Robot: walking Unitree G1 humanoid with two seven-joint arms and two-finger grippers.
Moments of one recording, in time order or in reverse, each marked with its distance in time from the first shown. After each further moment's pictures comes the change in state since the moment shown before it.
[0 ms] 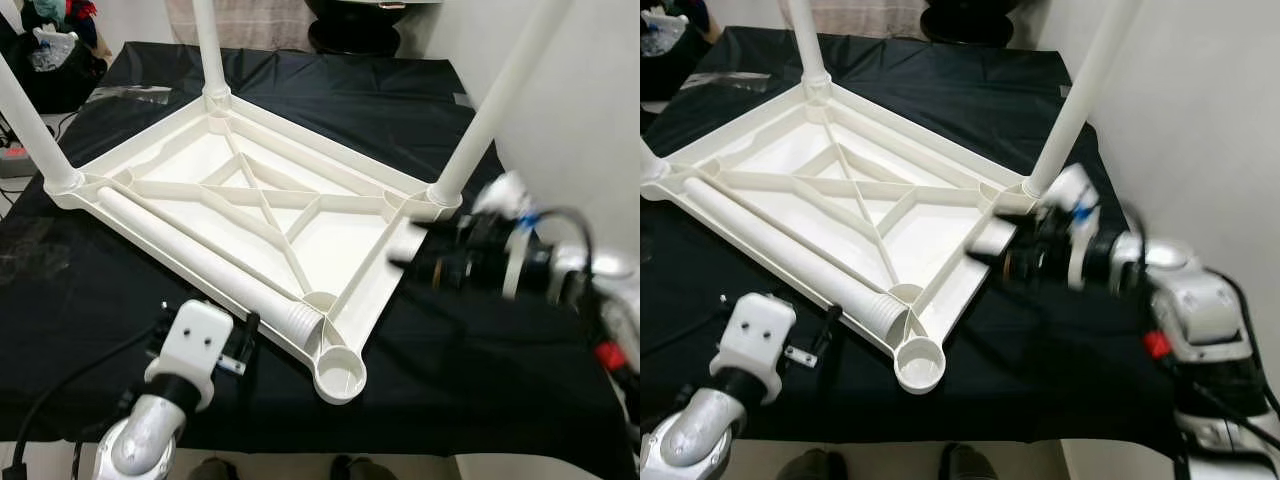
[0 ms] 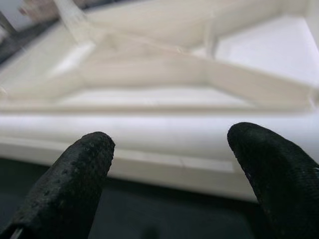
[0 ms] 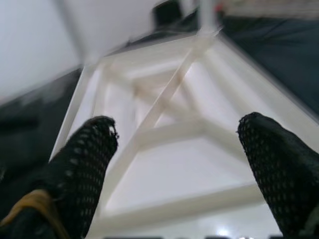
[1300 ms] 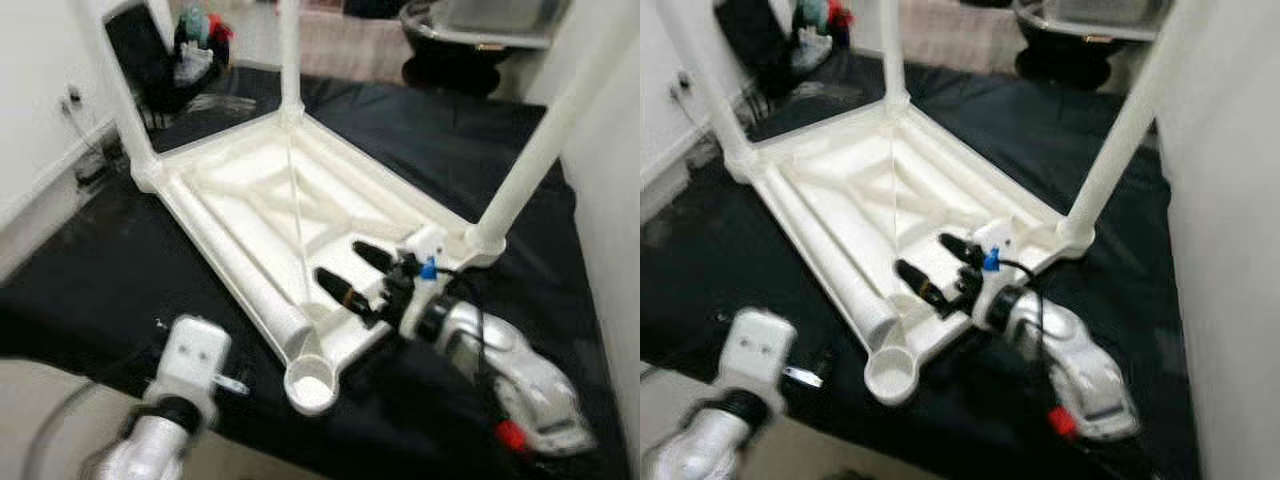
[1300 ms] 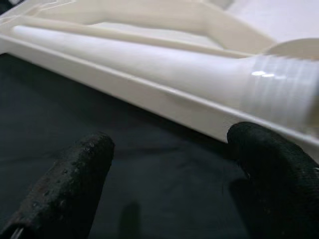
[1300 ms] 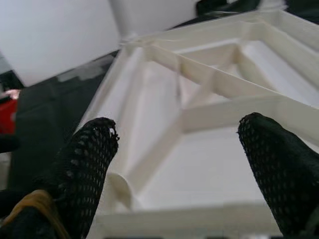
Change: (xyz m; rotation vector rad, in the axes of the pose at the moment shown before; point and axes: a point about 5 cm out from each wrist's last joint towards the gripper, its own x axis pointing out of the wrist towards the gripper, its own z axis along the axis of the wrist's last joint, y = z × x) left arm -0.015 -0.011 -0.023 -0.084 0.163 -0.051; right arm 0.034 0.066 -0.073 0.006 0.064 -0.086
